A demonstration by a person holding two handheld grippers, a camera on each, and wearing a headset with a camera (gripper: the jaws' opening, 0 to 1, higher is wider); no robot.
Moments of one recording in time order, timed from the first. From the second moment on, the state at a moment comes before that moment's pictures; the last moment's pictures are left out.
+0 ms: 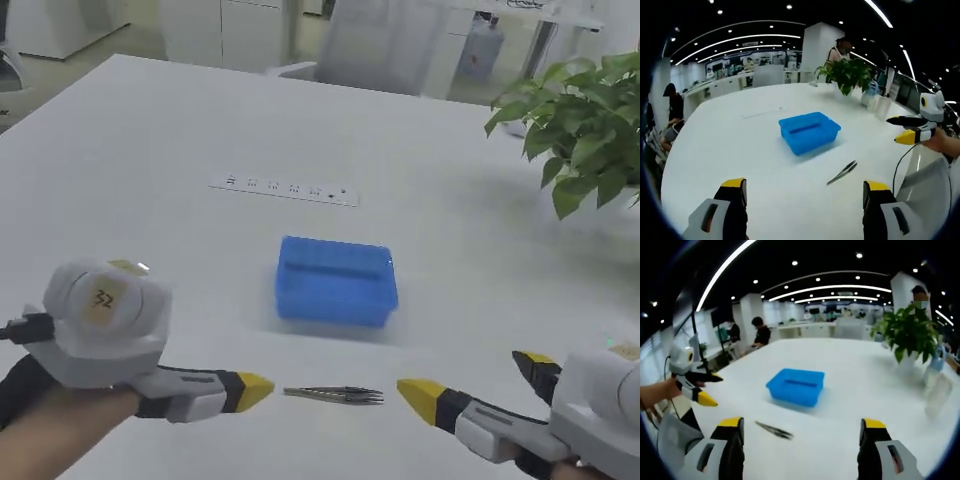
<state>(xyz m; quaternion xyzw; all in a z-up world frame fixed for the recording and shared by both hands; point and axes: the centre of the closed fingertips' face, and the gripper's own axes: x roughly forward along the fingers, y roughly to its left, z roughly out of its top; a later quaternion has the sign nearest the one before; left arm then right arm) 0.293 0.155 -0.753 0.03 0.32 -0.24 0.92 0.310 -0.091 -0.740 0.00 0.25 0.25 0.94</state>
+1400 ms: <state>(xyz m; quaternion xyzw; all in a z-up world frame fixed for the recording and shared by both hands) 0.254 0.160 -0.776 0.04 0.37 -0.23 0.90 0.291 -0.102 -0.757 -0.01 0.28 0.24 0.93</state>
